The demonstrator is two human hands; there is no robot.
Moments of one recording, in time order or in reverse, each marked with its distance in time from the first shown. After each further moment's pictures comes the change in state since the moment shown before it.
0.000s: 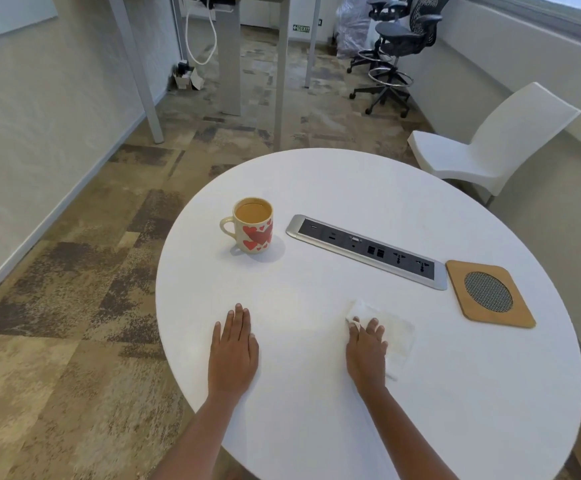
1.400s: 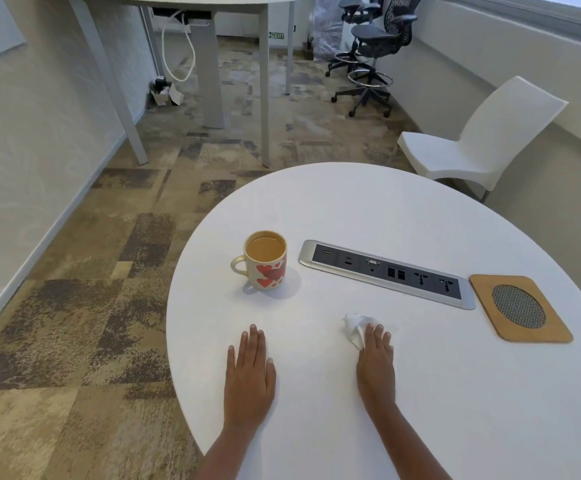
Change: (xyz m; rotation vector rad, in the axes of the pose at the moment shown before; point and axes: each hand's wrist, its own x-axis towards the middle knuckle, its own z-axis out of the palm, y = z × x) left_hand 0.051 -0.033 0.003 -0.038 0.054 0.129; right_hand 0.035 -0.040 0.033 -0.114 0.152 -0.038
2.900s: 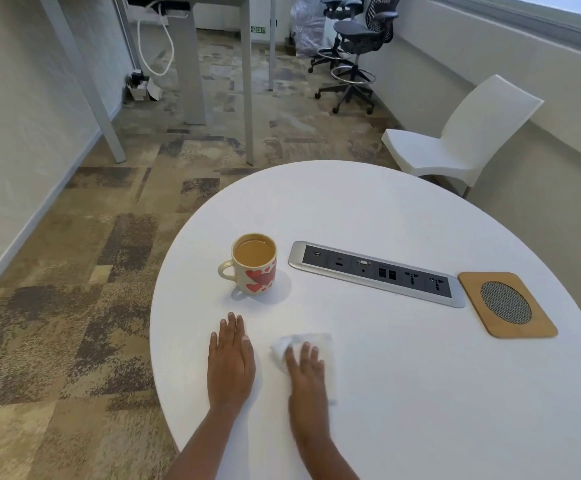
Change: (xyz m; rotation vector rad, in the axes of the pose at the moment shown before) left_hand 0.045 -0.015 0.008 -0.299 0.011 -0.150; right_hand -0.050 -0.068 0.044 0.055 -0.097 -0.281
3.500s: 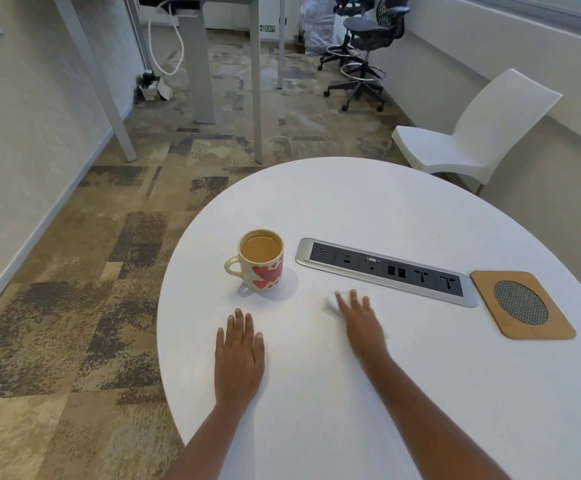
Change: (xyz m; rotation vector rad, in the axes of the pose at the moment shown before) left_hand -0.003 0.010 -0.011 0.192 -0.050 0.059; right_hand 0.091 0.065 -0.067 -0.339 -0.103 0.035
